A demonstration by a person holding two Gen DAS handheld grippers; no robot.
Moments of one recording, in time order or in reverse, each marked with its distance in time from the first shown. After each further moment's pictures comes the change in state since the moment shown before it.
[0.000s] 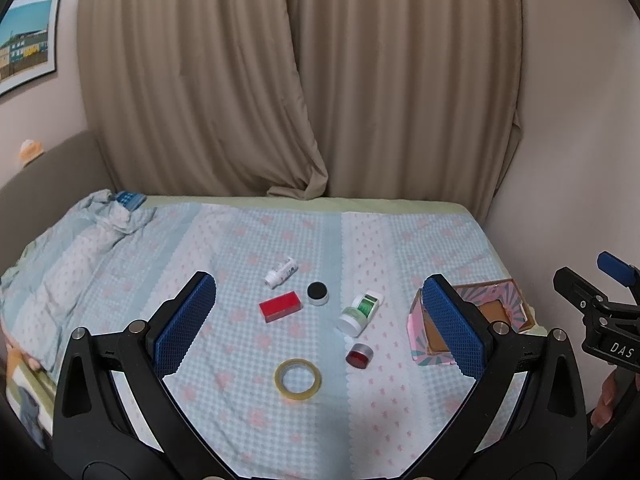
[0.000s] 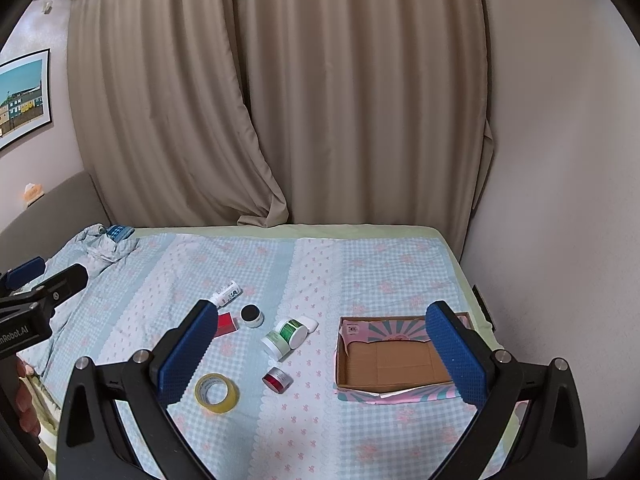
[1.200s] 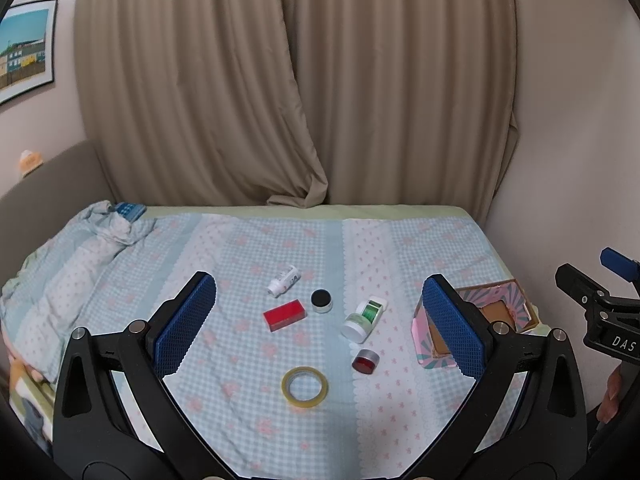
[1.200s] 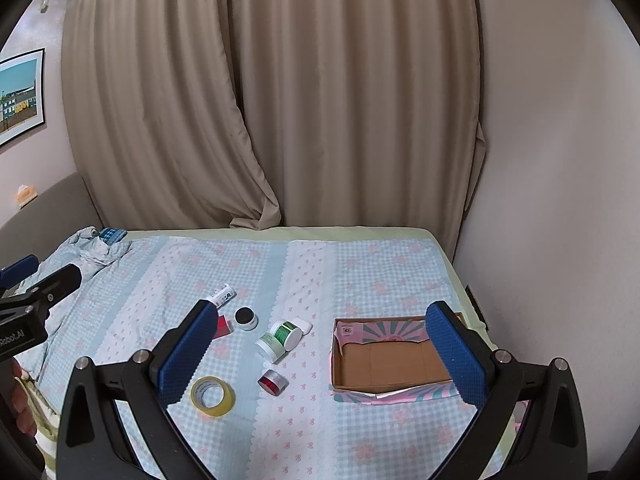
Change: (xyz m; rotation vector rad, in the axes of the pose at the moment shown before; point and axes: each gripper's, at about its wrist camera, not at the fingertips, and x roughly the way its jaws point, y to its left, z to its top) left arm 0.000 0.003 0.003 0.027 -0.030 -0.005; right arm -0.001 -0.005 0.004 0.011 -0.006 -0.025
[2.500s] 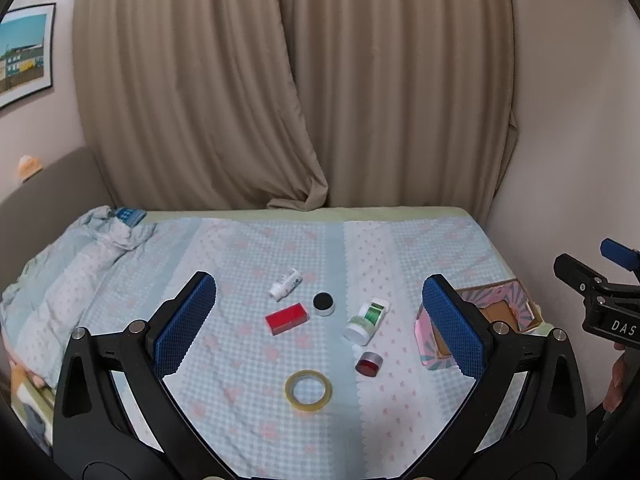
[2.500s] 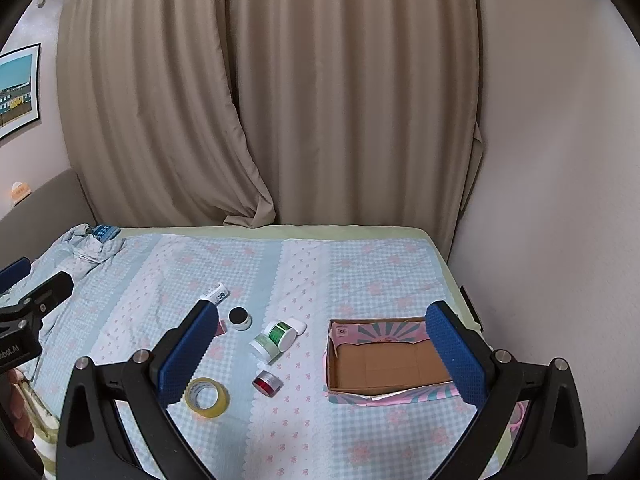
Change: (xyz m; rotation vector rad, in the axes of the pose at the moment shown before) left arm 0.003 0.004 0.005 0.014 -0.007 0.000; right arm 0.005 -0.001 0.011 -0.007 0.016 -0.024
